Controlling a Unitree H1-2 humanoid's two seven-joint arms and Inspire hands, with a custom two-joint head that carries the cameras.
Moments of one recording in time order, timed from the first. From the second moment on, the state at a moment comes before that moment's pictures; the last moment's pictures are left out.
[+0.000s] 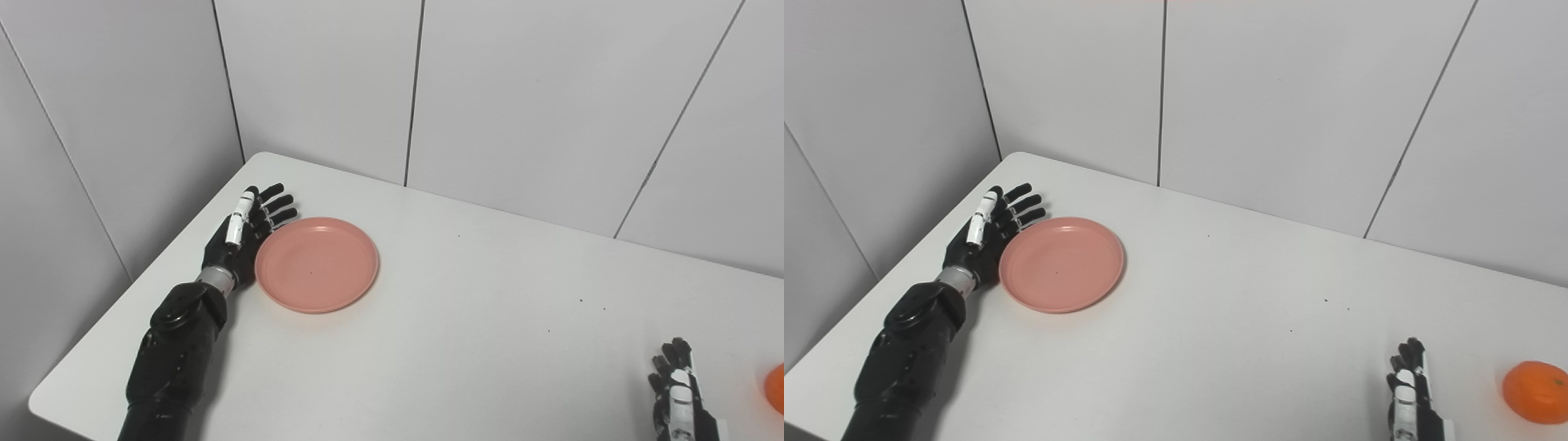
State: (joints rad) left arm -0.35 0.32 0.34 0.29 -0.44 0.24 -0.16; right arm 0.04 0.01 -0.02 -0.15 0.04 -0.01 -0.01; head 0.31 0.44
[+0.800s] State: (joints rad) left arm -0.33 0.21 0.27 0.15 -0.44 0.34 -0.16; right arm 0.04 0.01 -0.02 -0.15 0.03 -0.01 -0.01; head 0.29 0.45
